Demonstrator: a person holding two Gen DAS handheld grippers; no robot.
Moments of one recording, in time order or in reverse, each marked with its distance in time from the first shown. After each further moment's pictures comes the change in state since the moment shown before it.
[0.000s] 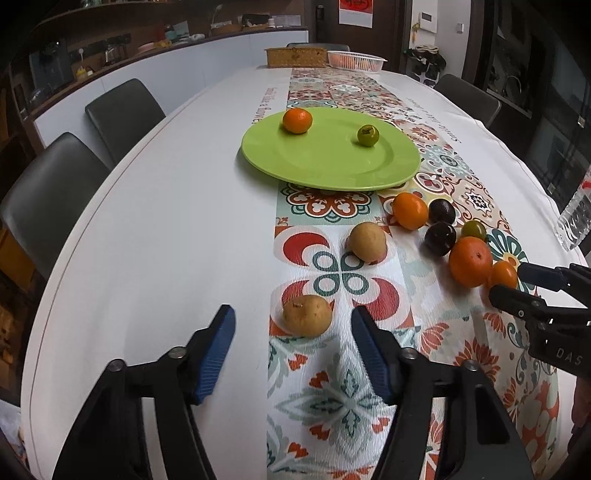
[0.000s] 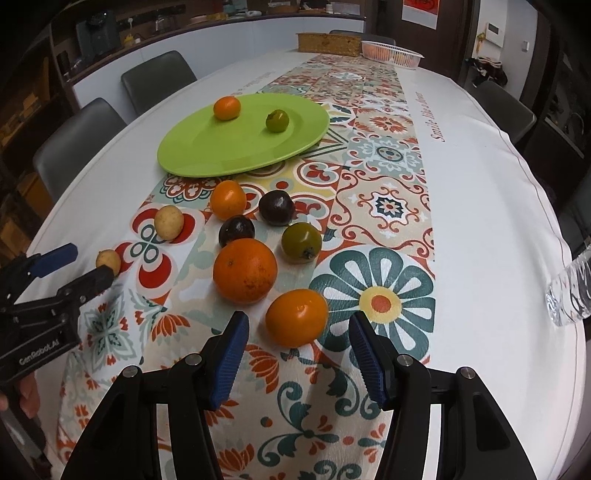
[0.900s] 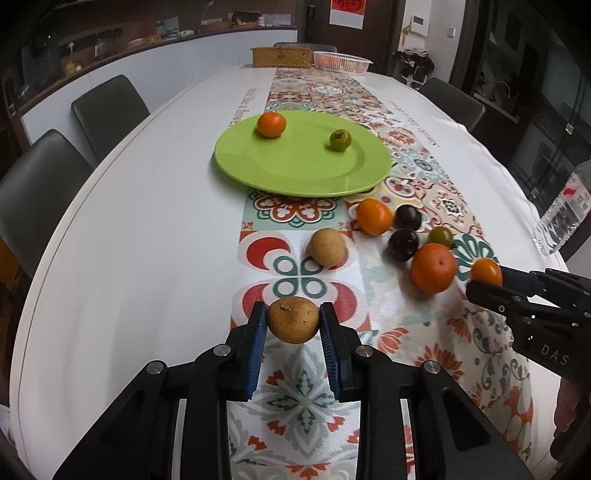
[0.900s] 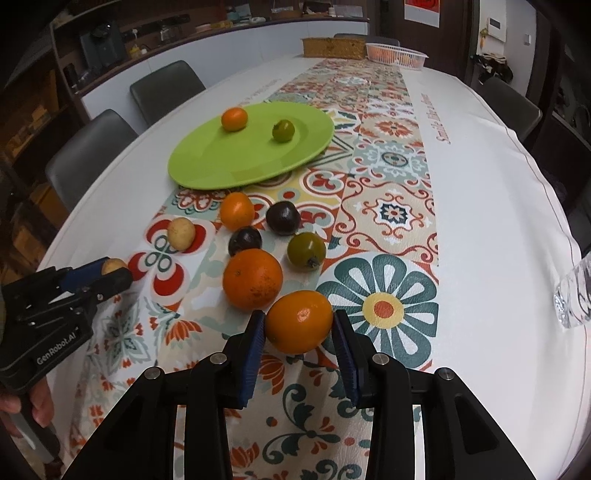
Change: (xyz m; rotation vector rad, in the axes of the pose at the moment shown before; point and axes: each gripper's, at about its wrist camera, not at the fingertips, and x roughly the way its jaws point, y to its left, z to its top) left arm -0.013 -0.017 0.005 -0.008 0.004 -0.079; right arm -0.011 -0.006 0.003 0.015 -0.026 0.073
